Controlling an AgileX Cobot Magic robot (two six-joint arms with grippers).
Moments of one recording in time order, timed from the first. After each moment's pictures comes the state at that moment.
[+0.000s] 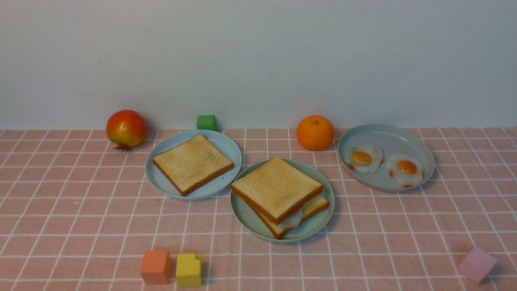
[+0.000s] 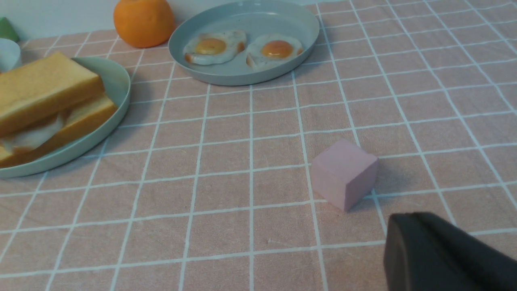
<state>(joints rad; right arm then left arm) -0.01 -0.01 0.02 0.06 0.39 -0.01 -0.03 -0.01 0.02 -0.12 0.35 -0.27</state>
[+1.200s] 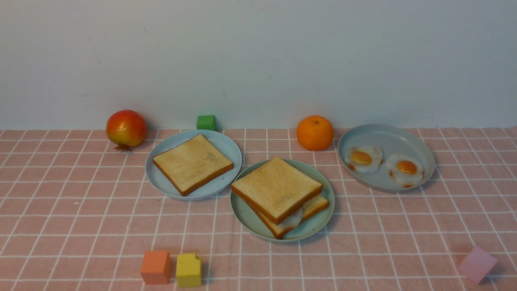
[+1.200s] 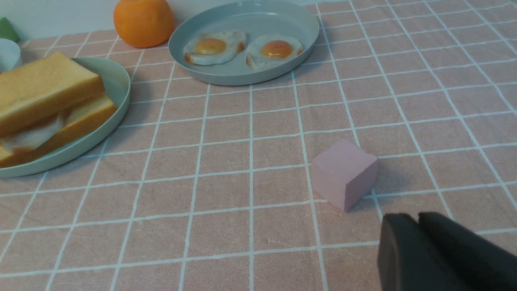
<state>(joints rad) -0.01 -0.01 0.02 0.06 0.39 -0.01 -0.03 -0.01 0.02 -0.12 0.35 -0.27</state>
